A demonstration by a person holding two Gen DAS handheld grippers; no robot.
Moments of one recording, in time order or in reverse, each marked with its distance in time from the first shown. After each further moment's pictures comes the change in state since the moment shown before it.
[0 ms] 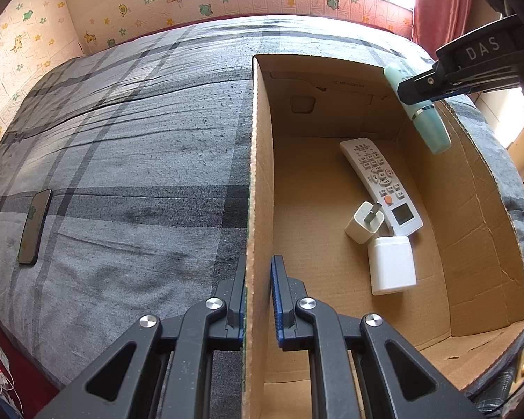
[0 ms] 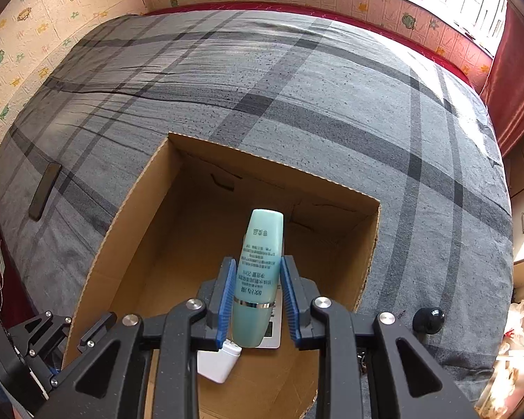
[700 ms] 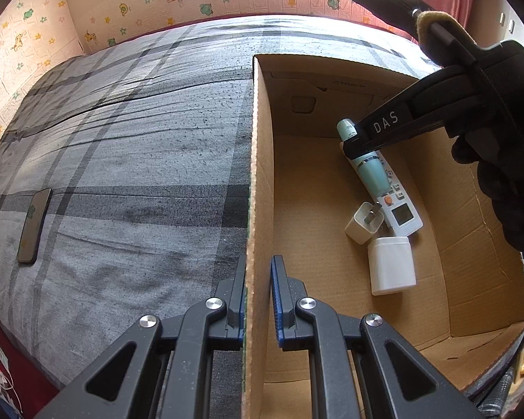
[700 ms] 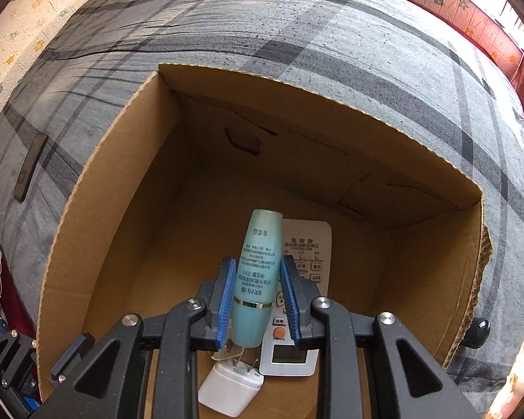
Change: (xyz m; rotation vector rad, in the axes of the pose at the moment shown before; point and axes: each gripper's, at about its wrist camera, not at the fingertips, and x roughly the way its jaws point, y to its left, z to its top) left arm 0.000 0.001 -0.001 -0.003 0.001 -0.003; right arm 0.081 0.019 0.004 -0.023 0.134 0.035
